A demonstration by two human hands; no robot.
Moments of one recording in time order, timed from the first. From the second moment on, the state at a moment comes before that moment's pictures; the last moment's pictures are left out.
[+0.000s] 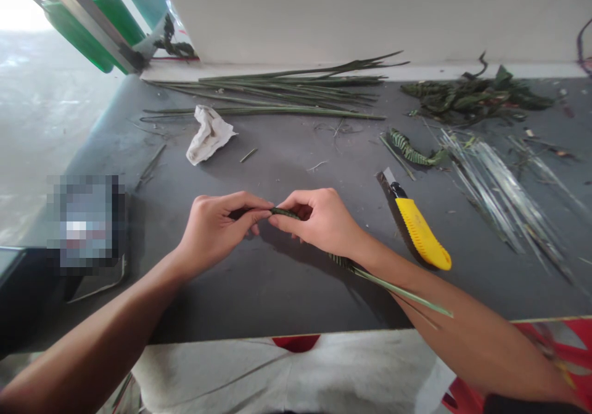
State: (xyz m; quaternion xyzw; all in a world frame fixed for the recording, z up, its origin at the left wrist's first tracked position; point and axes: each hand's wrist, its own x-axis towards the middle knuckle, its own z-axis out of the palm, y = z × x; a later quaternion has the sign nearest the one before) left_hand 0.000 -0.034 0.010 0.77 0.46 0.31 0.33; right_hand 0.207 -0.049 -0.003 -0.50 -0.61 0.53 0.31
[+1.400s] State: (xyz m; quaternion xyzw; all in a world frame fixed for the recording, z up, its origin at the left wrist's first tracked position) left_hand 0.009 -0.043 0.008 0.72 0.47 0.28 0.44; right_hand 0.201 -0.044 0.006 -0.41 -0.40 0.72 0.39
